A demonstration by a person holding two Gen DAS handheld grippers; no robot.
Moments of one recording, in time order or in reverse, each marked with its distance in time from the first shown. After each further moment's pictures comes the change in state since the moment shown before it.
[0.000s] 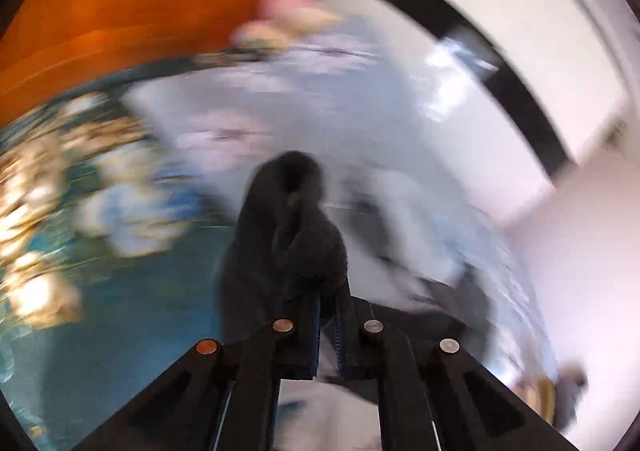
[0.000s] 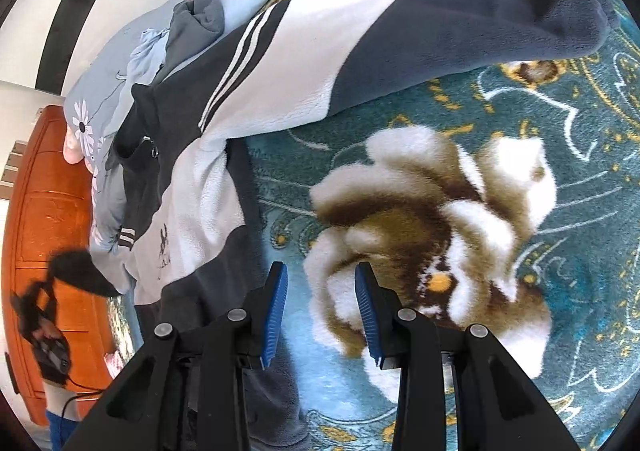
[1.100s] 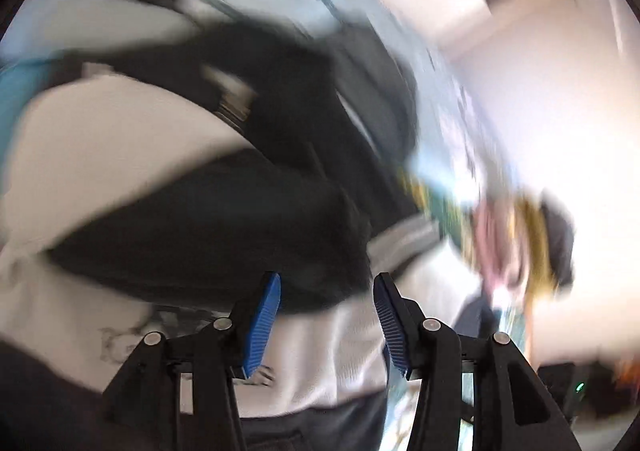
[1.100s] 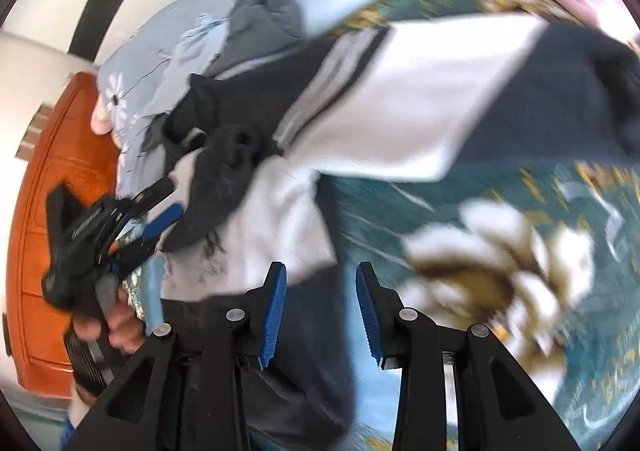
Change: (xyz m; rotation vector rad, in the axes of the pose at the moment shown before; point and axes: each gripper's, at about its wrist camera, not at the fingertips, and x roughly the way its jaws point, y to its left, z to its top) left arm 0.118 -0.140 -0.206 0.074 0.423 -0.109; right arm -0.006 0.071 0.040 -0.168 0.003 0.060
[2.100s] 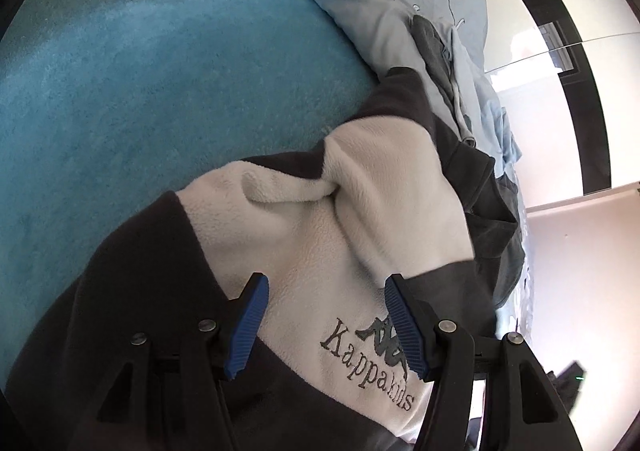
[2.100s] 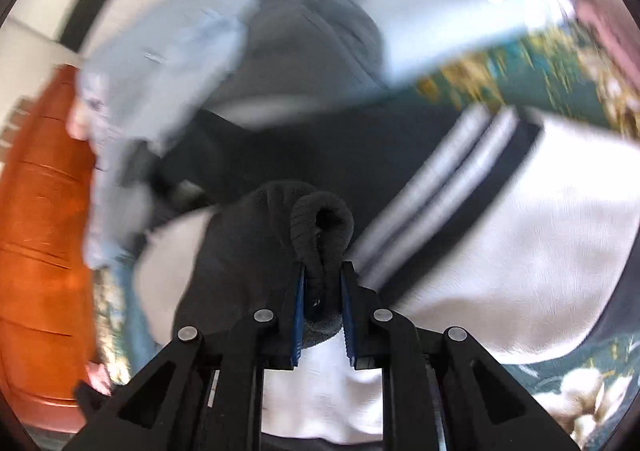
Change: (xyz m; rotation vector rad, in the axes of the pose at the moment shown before) left arm -0.058 0.151 -0.058 -0.503 -0.172 0.123; right arm 0.090 0.063 0.091 -0.028 -0.021 -0.108
